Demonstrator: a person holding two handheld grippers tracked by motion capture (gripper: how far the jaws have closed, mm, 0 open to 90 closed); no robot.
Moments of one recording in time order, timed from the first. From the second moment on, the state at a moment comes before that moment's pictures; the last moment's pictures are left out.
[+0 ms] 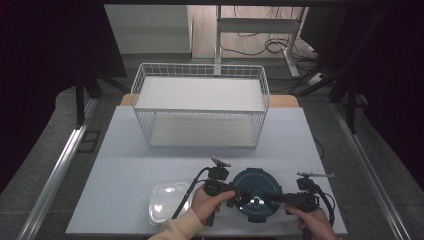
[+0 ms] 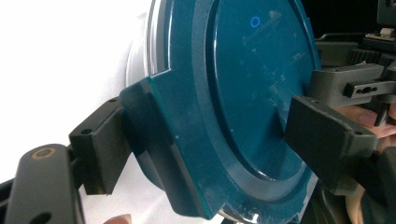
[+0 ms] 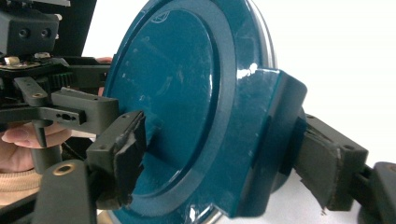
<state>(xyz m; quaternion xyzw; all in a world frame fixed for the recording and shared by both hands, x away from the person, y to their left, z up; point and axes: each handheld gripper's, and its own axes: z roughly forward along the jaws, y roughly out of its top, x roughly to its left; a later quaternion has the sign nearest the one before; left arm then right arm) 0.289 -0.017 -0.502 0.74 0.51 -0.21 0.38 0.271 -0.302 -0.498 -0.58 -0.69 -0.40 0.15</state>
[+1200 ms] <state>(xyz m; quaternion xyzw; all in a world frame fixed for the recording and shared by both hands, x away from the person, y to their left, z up) 0.276 -0.005 -0.475 0.71 0.53 -0.19 0.41 0.260 -0.310 -0.471 -0.58 -0.67 -0.45 0.11</state>
